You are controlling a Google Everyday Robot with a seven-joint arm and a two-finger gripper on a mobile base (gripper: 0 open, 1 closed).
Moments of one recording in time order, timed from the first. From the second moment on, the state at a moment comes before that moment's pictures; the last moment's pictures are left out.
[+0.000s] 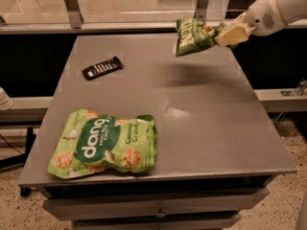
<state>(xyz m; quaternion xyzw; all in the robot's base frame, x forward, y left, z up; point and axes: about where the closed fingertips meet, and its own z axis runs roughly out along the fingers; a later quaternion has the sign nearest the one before) 0.668 -0.197 0.950 -0.48 0.77 0.18 0.38</state>
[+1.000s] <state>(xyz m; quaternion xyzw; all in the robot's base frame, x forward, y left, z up) 0.589 -0.210 0.963 -0.52 0.77 0.19 0.33</state>
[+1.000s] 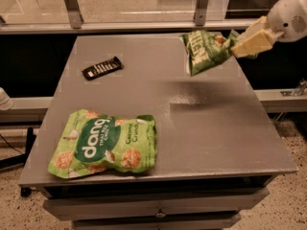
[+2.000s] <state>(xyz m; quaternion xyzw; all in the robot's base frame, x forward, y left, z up) 0.501 -0.160 0.891 -0.57 0.73 0.25 0.26</state>
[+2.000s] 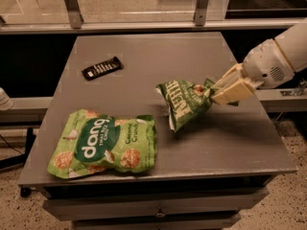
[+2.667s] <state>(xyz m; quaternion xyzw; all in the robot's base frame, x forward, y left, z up) 0.486 -0.153 0.877 -0.59 0.72 0.25 0.26</state>
